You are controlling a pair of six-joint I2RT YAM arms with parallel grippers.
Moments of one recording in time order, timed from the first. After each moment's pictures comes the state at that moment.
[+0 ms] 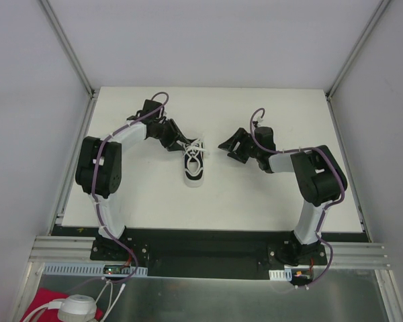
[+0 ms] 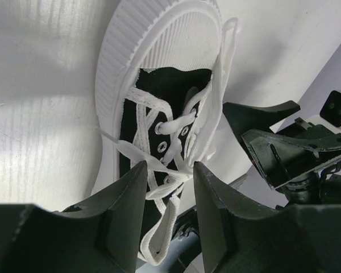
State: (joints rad) left arm -0.25 1.91 1.34 -0.43 0.56 -0.93; right arm 0.36 1.88 0.85 0.48 -0.41 0.93
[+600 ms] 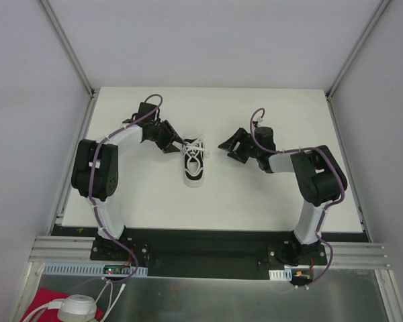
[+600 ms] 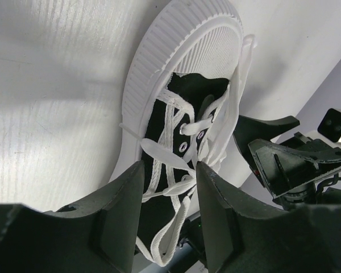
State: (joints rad) left arm -0.22 1.87 1.26 -0.39 0.52 -0.97; right arm 0.36 1.88 0.85 0.48 -0.41 0.93
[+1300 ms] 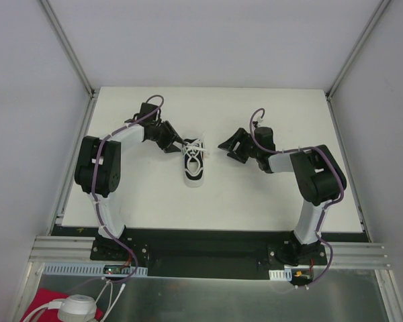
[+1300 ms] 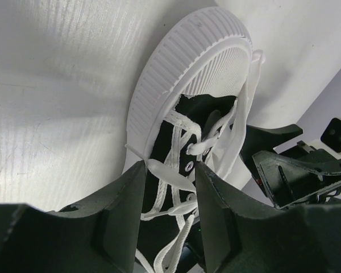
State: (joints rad) left arm -0.22 1.91 1.28 -0.37 0.52 -0.97; right arm 0.36 1.88 0.85 0.49 -0.41 0.94
